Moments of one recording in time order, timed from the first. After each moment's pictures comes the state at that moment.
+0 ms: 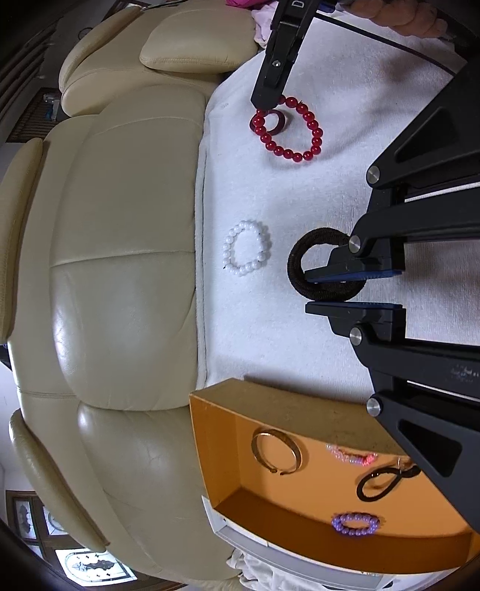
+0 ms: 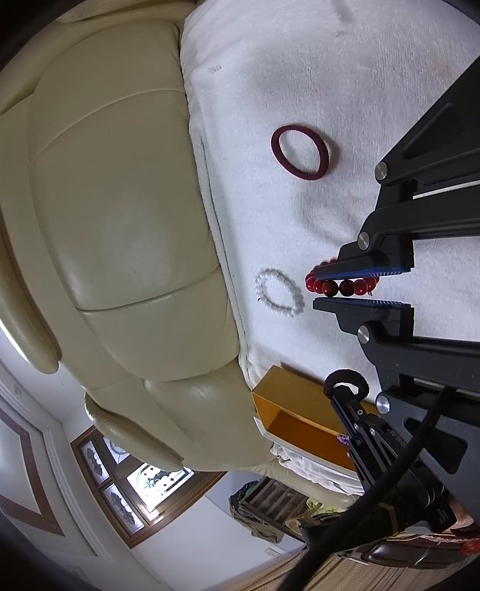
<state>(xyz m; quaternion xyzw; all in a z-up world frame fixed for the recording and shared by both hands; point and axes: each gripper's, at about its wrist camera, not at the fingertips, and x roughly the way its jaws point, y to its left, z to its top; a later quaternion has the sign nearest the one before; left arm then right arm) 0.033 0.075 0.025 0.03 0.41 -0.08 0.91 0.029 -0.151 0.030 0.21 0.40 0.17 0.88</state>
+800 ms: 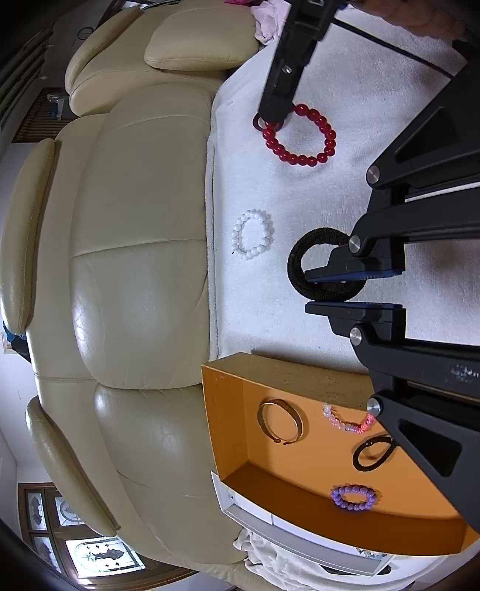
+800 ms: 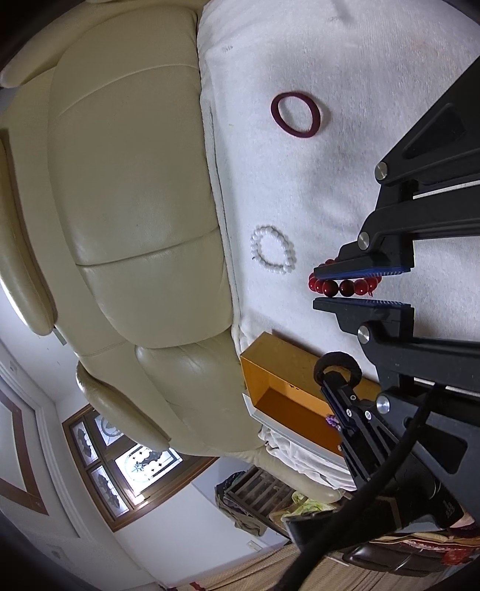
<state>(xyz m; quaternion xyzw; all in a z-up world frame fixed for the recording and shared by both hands) 0.012 0.087 0.040 0.04 0.39 -0.07 0.92 0.011 -0.109 0.048 0.19 0.38 0.19 0.88</state>
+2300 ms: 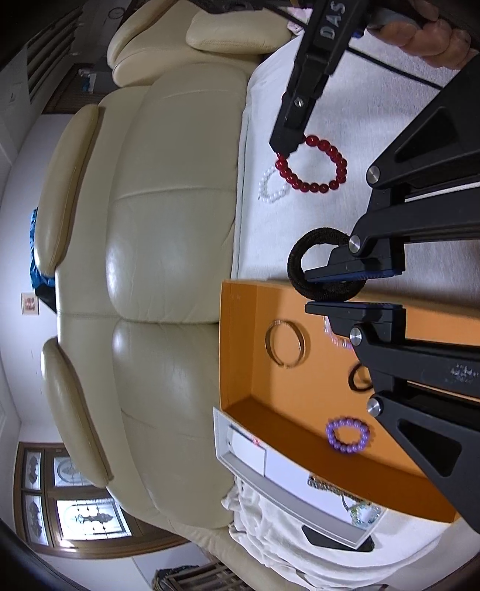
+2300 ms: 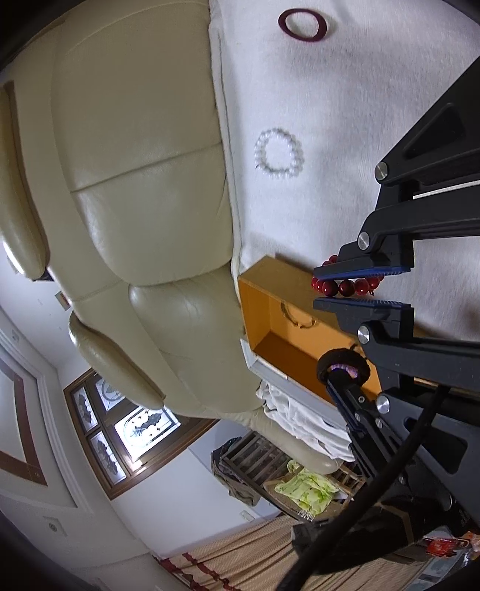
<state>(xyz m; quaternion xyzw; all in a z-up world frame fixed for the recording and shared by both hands) -0.018 0.160 0.067 0.00 0.35 -0.01 0.94 0.015 -0.027 0.059 0.20 0.35 0.26 0.88</state>
